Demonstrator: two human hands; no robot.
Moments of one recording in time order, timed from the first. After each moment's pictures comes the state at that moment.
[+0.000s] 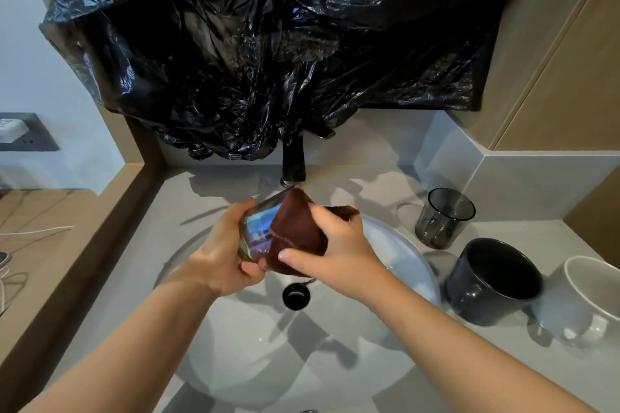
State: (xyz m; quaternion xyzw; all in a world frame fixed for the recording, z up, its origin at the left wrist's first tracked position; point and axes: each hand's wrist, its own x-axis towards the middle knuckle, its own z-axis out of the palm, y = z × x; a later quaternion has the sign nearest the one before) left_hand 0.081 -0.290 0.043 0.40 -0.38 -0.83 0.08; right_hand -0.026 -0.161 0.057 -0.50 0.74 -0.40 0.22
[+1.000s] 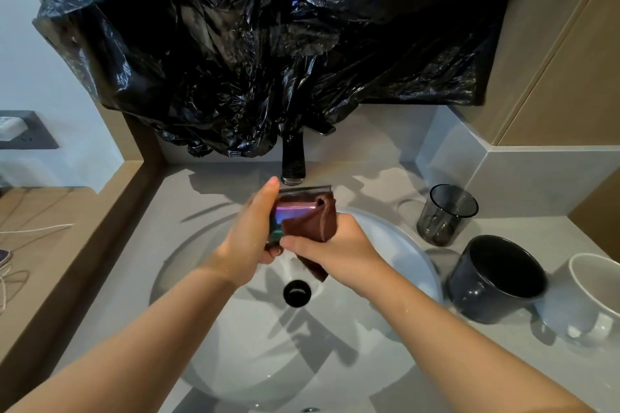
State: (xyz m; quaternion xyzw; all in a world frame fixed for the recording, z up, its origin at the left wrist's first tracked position) left_hand 0.058 -0.269 0.052 0.35 -0.60 -0.69 0.19; right_hand -0.029 -0.167 0.053 -0.39 0.67 -0.53 0.35
